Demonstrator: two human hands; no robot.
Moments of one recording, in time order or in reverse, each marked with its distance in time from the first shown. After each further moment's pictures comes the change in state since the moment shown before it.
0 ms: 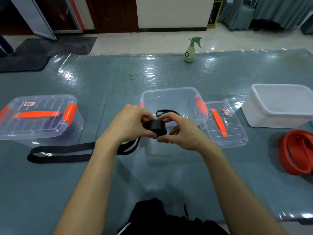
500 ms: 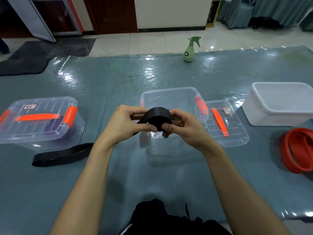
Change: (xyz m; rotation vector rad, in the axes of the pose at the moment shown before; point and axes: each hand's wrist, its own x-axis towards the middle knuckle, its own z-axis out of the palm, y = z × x) left_hand -0.004 -0.019 0.000 -0.540 0.044 0.027; right_hand 0.000 -0.005 -0.003 0.513 0.052 -0.054
